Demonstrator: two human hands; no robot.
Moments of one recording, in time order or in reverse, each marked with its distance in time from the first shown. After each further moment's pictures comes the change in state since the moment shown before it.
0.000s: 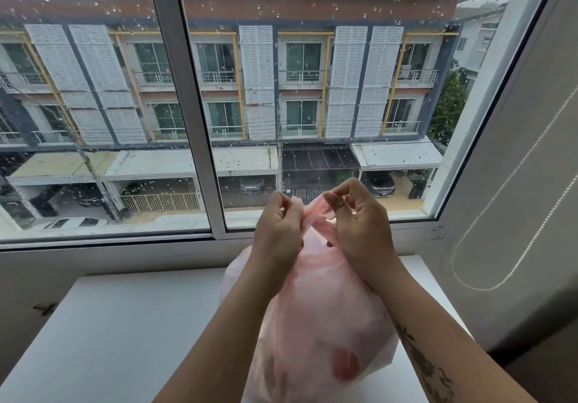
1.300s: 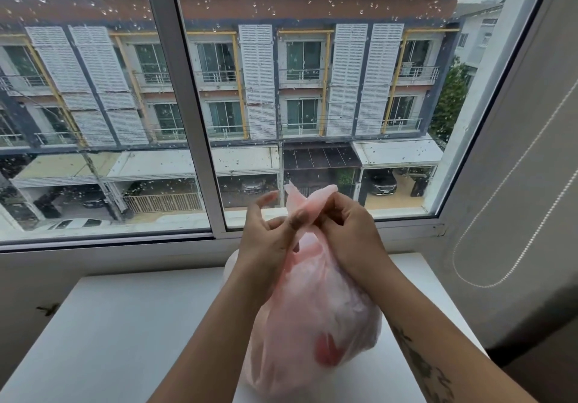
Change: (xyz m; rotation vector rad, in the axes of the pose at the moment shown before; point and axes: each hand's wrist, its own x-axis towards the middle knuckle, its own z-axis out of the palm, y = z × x) left_hand -0.005 -0.016 -0.015 -0.298 -0.105 -0.158; right_hand -0.006 0.009 0.005 0.119 -0.210 0.192
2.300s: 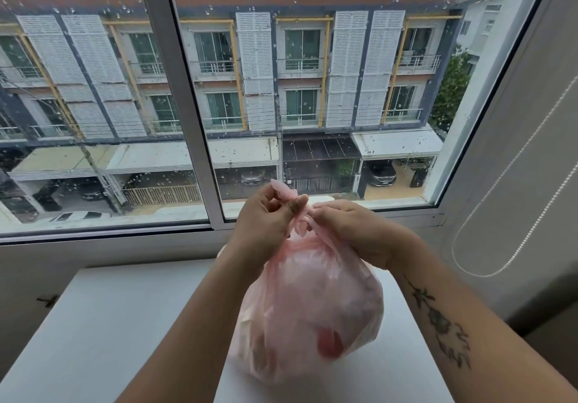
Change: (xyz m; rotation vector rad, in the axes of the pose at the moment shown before) left_hand 0.002 0.019 0.004 0.187 -0.043 0.121; right_hand 0.008 -0.010 -0.020 0.208 -0.609 0.274
